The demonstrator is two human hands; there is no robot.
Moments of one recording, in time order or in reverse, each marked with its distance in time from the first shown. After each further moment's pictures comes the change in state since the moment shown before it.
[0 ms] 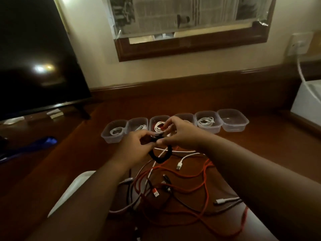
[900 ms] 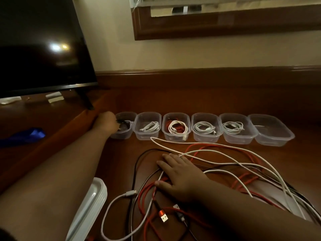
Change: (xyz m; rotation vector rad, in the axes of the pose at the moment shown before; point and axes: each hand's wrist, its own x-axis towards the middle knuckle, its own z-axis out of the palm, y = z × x) left_hand 0.154 -0.178 -0.076 0.643 0.218 -0.555; right_hand 0.068 0.099 0.094 -0.851 -0.237 -0.207
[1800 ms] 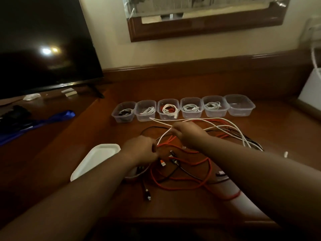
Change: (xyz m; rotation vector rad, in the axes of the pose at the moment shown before) left_hand -0.254 0.029 -0.028 0.243 -0.317 0.614; right_hand -0.075 -0.030 -0.061 0.356 0.243 0.258
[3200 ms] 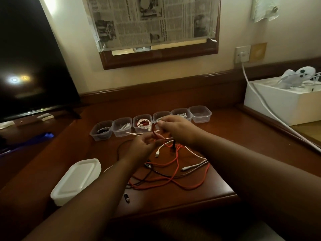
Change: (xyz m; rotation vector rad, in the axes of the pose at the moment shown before) left_hand -0.042 0.099 -0.026 -1.149 0.187 0.249; right_hand -0.128 -0.045 -0.089 0.617 0.145 -0.009
